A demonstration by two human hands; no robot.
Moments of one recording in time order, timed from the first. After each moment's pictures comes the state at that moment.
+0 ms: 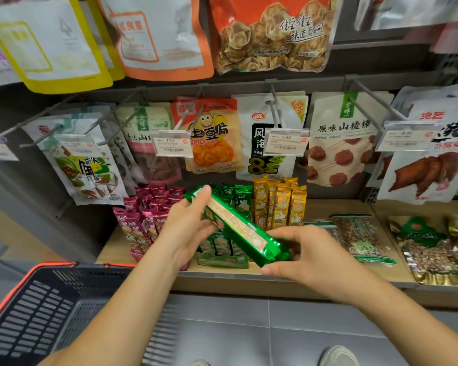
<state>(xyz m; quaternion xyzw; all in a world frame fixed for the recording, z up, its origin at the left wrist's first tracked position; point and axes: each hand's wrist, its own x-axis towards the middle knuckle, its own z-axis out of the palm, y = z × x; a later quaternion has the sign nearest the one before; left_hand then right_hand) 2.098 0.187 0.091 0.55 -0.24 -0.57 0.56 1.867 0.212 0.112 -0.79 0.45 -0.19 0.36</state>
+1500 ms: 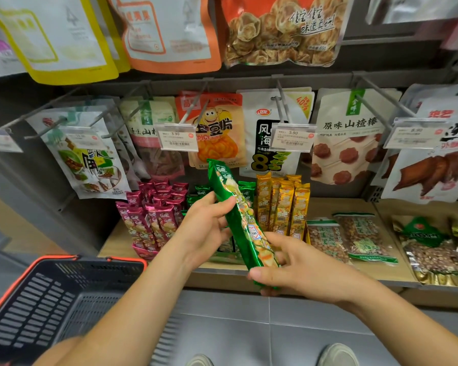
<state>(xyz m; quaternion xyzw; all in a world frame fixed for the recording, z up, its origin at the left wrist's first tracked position) 2.081 0.196 0.086 0.44 -0.34 -0.64 0.54 1.884 0.221 0.096 -0.64 0.37 -0.15 0.66</state>
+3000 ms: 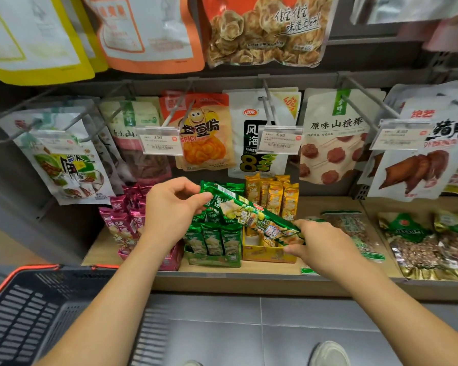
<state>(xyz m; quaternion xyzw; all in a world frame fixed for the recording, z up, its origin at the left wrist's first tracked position) 2.105 0.181 0.103 0.62 -0.53 -0.23 0.52 1.849 0.173 0.073 -0.75 0.65 0.02 0.16</state>
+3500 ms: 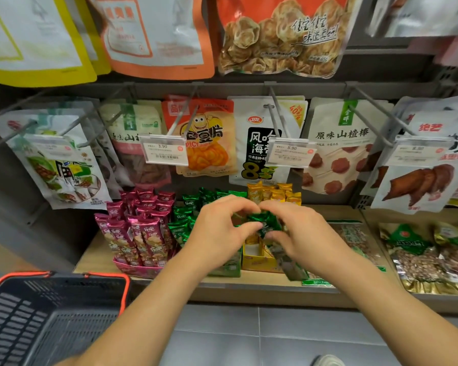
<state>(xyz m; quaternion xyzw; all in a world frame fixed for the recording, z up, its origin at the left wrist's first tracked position) 2.062 0.174 0.095 0.54 -0.73 -0.17 0.39 1.881 0.156 0.102 -0.85 0.47 -0.18 0.15</state>
